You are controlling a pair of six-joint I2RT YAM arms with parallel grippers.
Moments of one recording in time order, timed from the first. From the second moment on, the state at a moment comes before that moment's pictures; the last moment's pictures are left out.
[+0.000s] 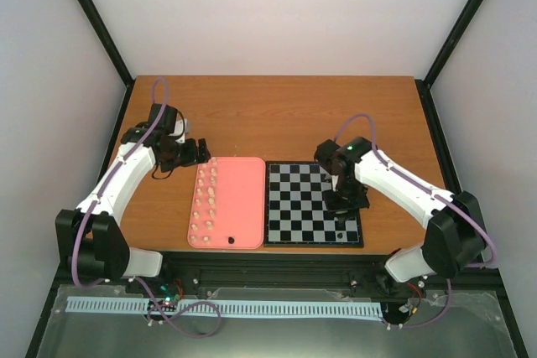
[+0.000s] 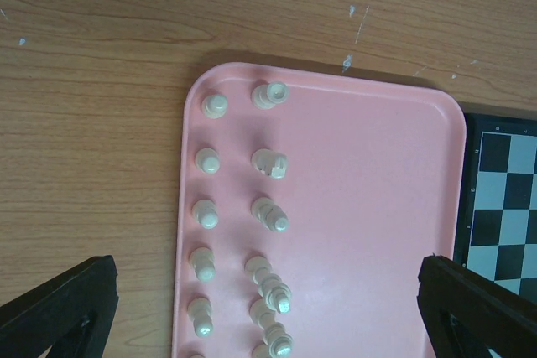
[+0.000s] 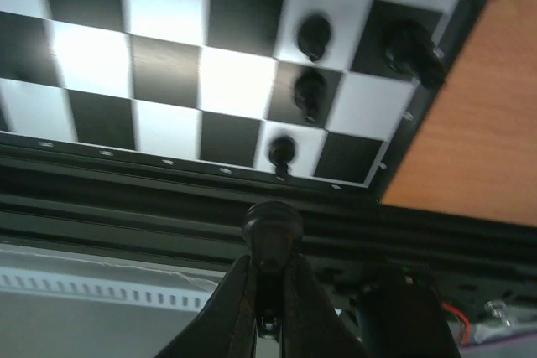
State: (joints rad) left arm -0.13 1.36 1.11 -0.89 0.20 -0.31; right arm 0.64 1.45 1.14 -1.41 -0.11 0.46
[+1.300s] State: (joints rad) left arm -0.13 1.41 1.11 -0.88 0.20 -0.31; right arm 0.44 1.49 0.87 -1.19 -0.09 0.45
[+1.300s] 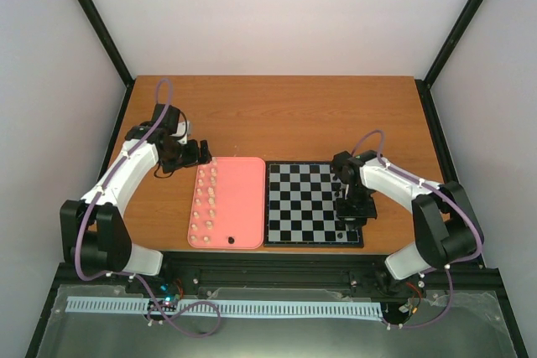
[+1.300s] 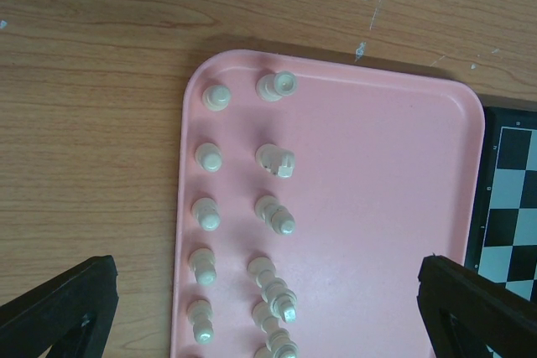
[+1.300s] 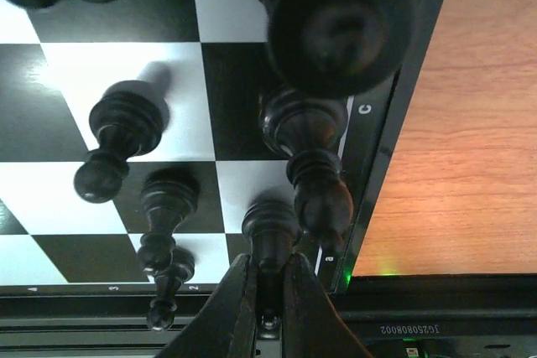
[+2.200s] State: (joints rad) left arm -0.13 1.41 1.11 -0.88 0.19 -0.31; right arm 0.44 1.49 0.89 -1.19 -0.07 0.44
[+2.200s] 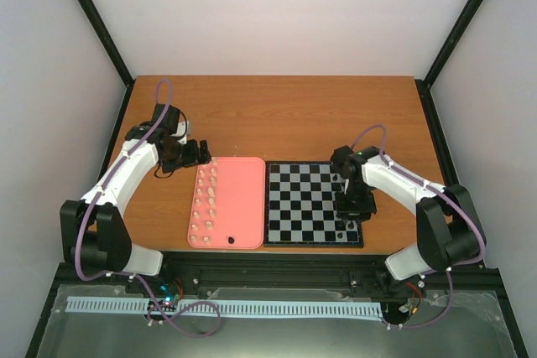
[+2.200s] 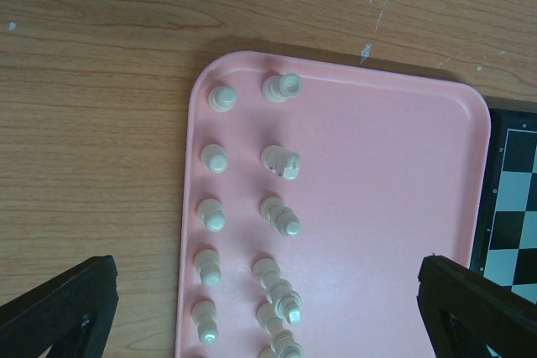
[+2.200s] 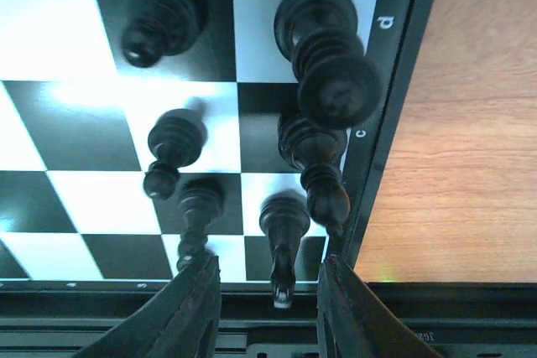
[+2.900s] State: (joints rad) left arm -0.13 1.41 1.11 -0.89 0.19 -0.31; right arm 0.86 1.81 1.61 -1.24 -0.07 0.45
